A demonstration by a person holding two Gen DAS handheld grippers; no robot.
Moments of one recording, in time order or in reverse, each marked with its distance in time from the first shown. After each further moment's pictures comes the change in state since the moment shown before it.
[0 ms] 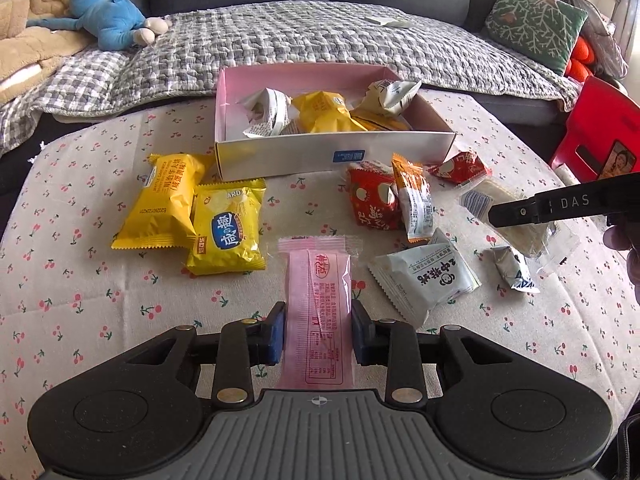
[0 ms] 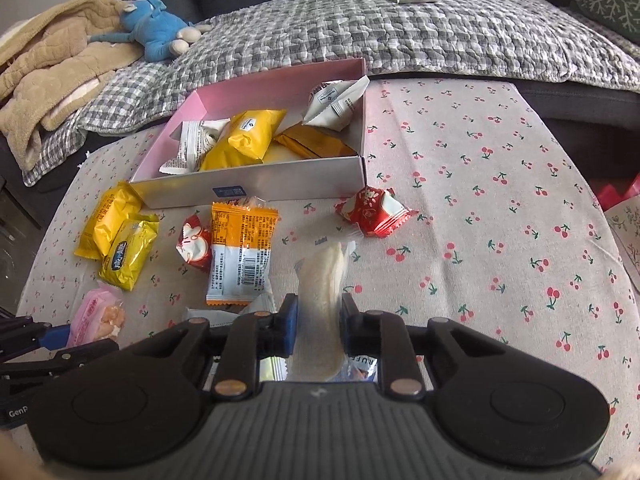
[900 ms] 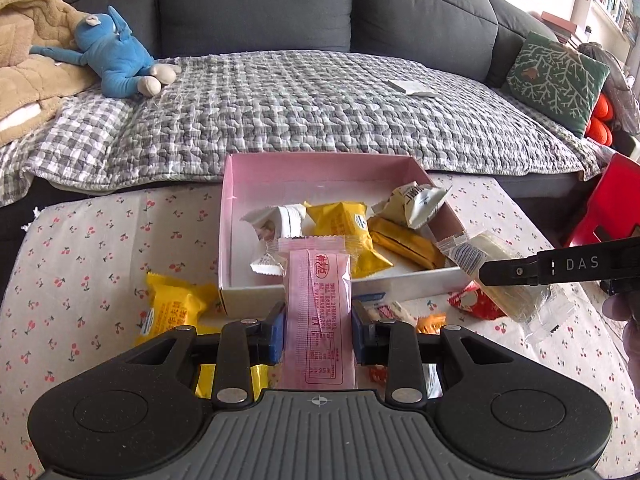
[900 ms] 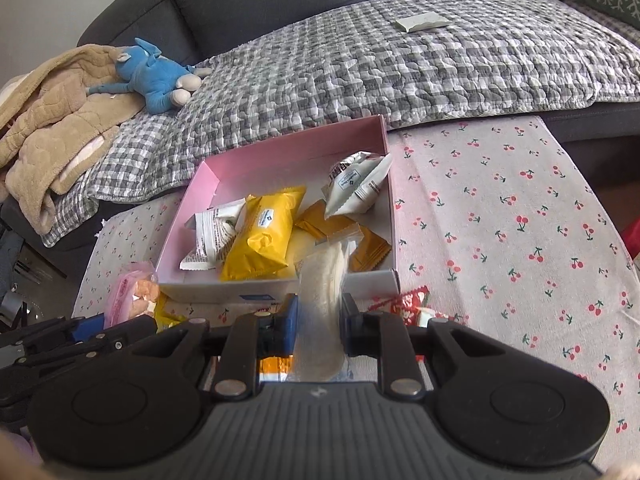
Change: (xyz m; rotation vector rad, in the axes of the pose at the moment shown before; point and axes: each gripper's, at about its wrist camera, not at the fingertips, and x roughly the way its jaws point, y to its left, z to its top) left arm 0.026 0.015 0.104 -0.067 -0.111 0.013; right arm 0.020 0.001 0.081 0.078 -0.039 0.081
